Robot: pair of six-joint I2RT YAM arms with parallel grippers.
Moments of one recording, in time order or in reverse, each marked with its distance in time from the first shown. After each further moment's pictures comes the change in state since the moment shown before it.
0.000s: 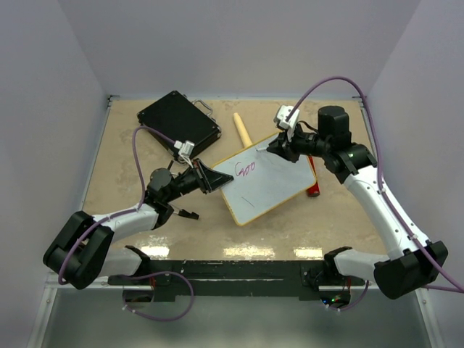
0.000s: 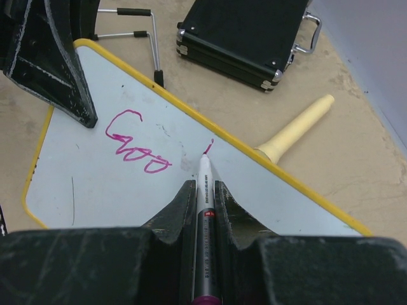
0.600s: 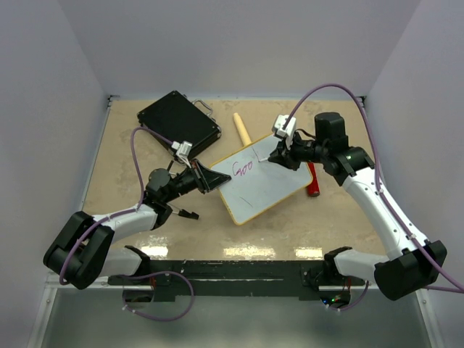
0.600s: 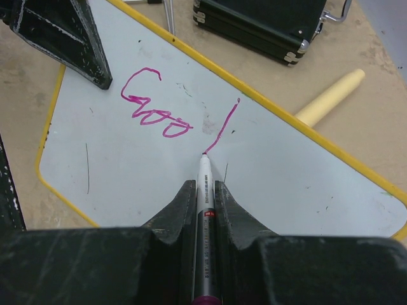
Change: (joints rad) left arm 0.026 0.000 -0.016 0.000 0.000 -0.001; right arm 0.000 -0.008 -0.055 -0.075 -0.009 -0.053
